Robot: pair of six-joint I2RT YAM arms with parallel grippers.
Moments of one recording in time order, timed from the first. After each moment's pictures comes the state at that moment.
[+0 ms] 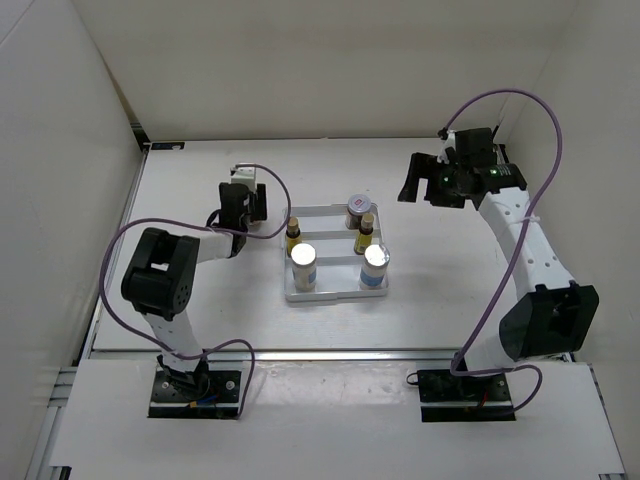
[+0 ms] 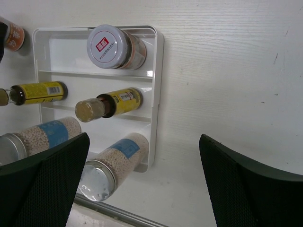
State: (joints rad) left arm -0.28 1.82 0.90 0.53 -0.26 -0.04; right arm 0.17 1.49 1.47 -0.82 -0.25 0.23
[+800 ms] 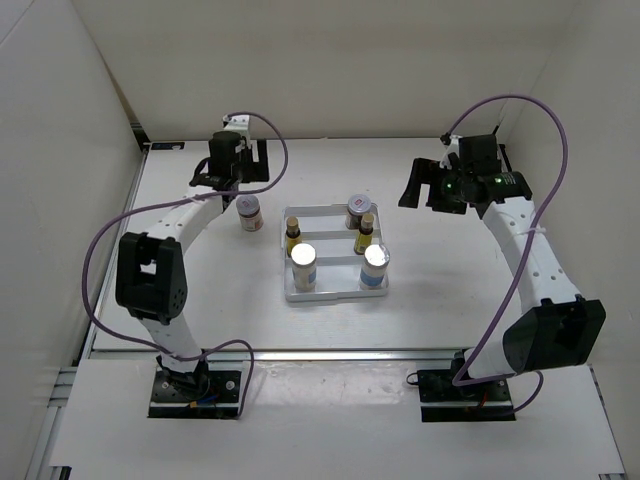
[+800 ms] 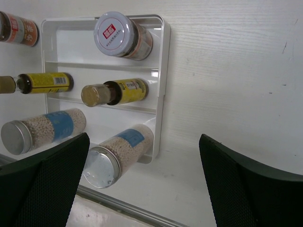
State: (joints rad) left arm -0.24 1.75 1.36 -0.03 -0.15 -0.08; right arm 0.17 1.41 1.42 -0.82 -0.28 0.24
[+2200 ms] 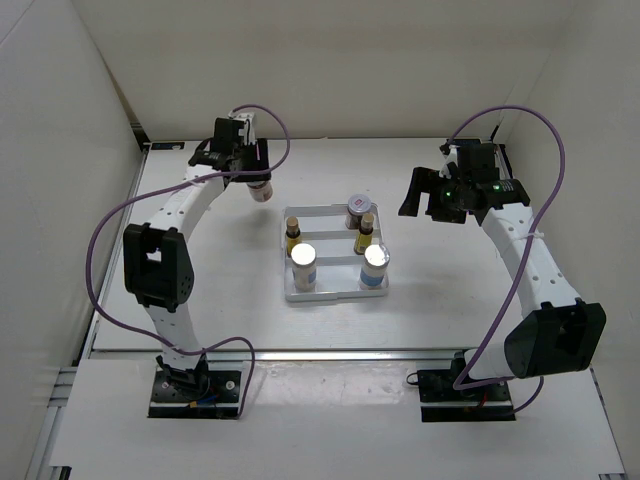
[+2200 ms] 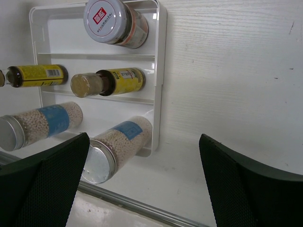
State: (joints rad) left arm -0.22 1.87 1.63 -0.49 0.02 -0.19; right arm 0.17 1.38 1.34 -0.82 -0.27 0.25
